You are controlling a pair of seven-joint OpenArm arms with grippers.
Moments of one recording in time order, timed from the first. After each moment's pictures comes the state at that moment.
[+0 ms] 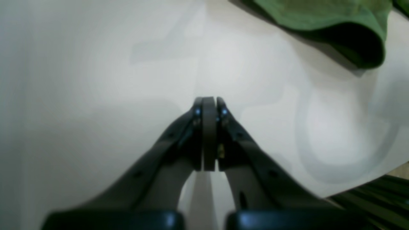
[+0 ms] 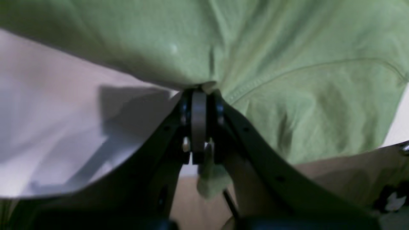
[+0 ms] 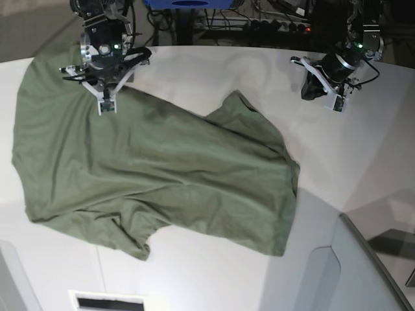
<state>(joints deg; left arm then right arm) 25.1 -19.5 -11.9 81.1 -14.7 -28.5 16.6 -22.2 2.9 -12.0 91.4 -13.1 -14.8 -49.8</state>
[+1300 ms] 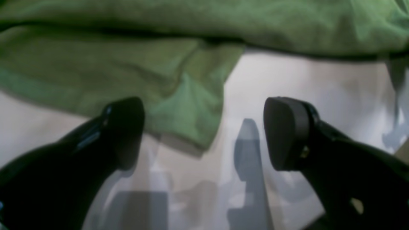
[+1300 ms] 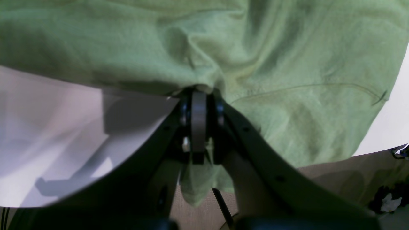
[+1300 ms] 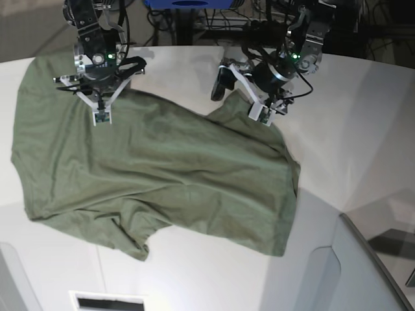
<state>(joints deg) 16.9 -13.1 11.1 79.7 -14.8 -18.1 16.4 -19.6 4.8 -12.2 92.5 -12.9 -14.7 -52.5</state>
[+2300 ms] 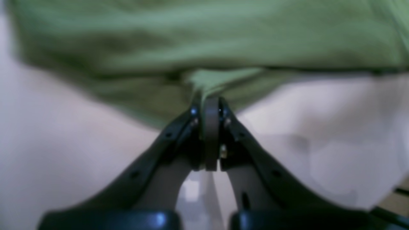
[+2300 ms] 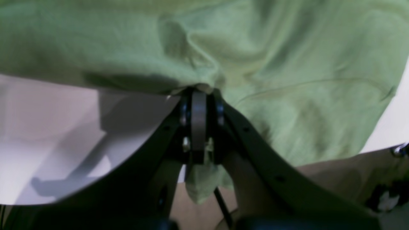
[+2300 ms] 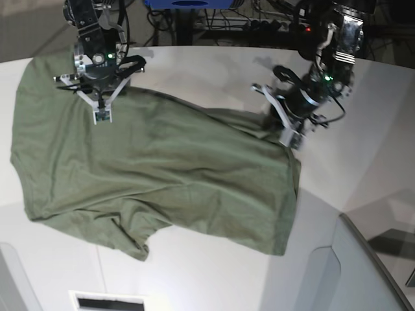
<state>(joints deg) 14.3 -19.3 4.1 89.1 -14.7 -18.1 28.4 -19.5 5.0 -12.2 92.7 -13.2 -13.0 -53.2</state>
